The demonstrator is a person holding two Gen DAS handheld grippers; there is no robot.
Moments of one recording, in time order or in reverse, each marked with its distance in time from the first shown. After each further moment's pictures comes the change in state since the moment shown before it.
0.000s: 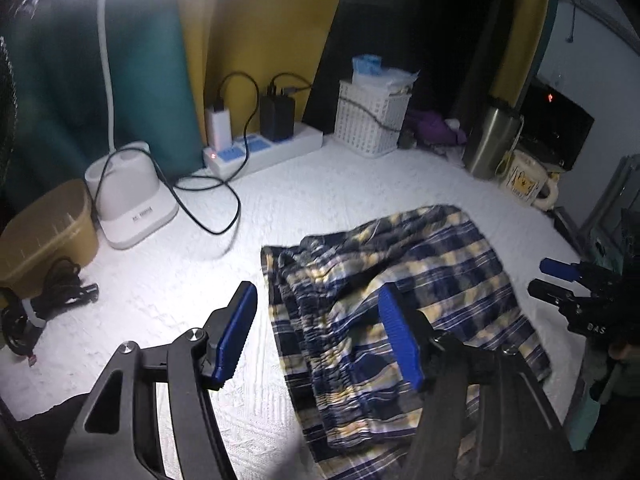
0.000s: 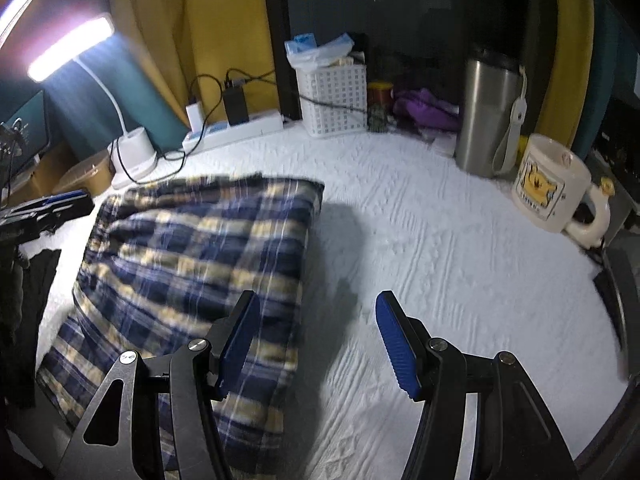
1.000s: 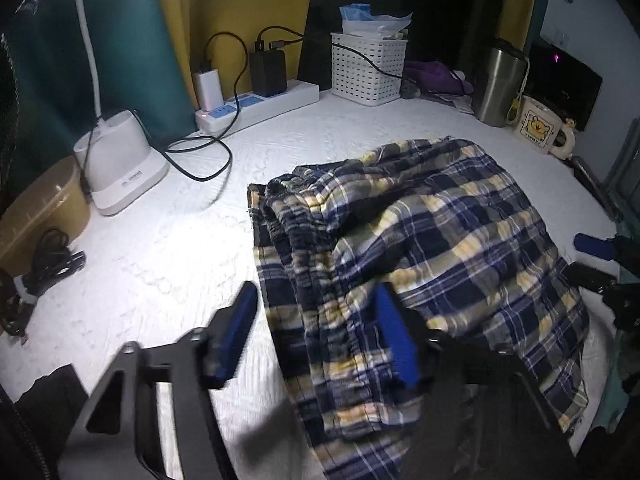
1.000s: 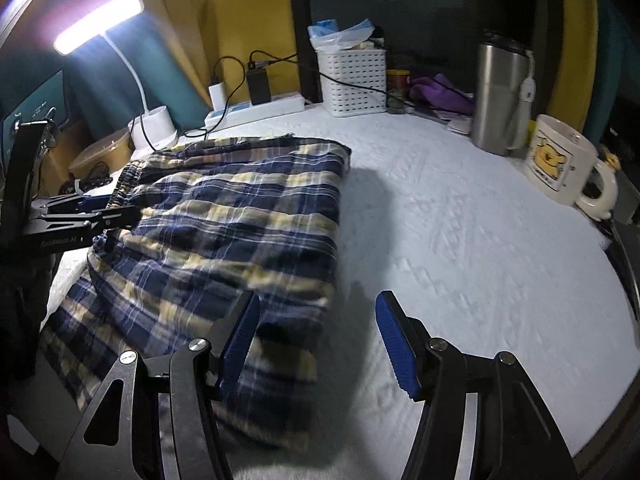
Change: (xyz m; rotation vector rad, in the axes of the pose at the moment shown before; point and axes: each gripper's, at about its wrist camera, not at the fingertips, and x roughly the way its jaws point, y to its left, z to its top) left arm 0.034 -0.012 -0.038 0.068 0.092 0.064; right arm 0.002 0.017 -0.040 -0.016 0.022 0.044
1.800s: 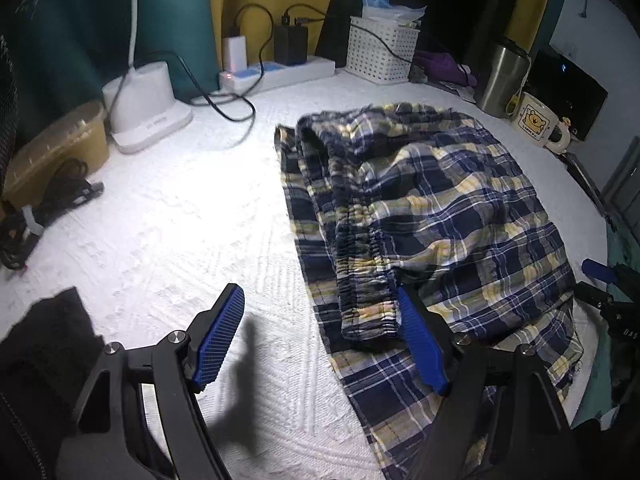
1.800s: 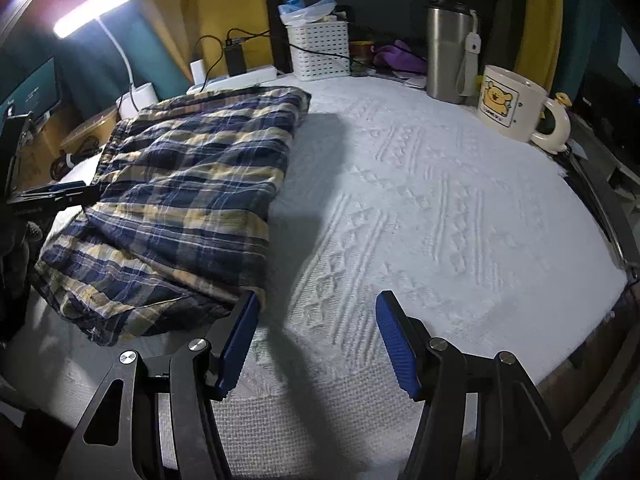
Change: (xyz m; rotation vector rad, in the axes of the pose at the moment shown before) left arm -0.031 0.010 -0.042 -0.064 0.042 -0.004; right arm -0.042 -0.019 -0.064 0.049 0.056 -0.071
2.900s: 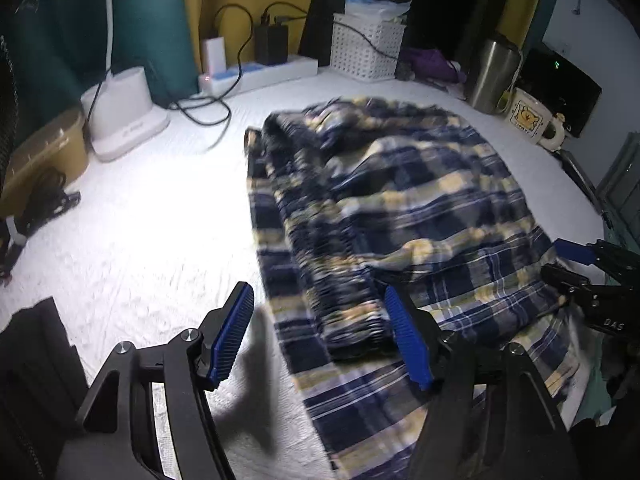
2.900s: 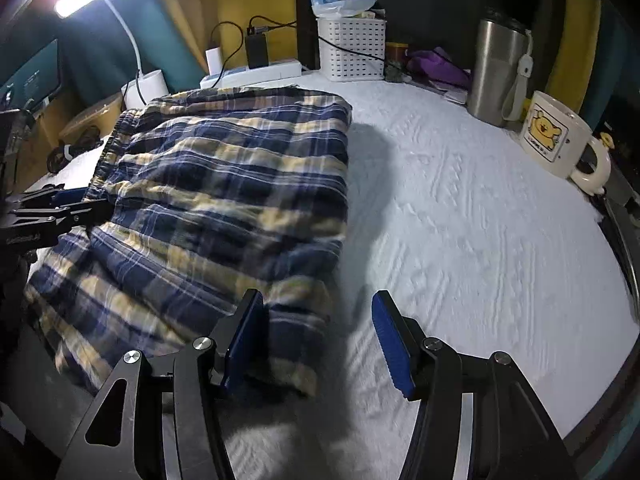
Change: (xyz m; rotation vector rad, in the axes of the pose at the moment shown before) left arm 0.016 -0.015 0.002 0.006 0.006 -0.031; right arm 0.032 0.041 0.032 -0.065 0.024 0.004
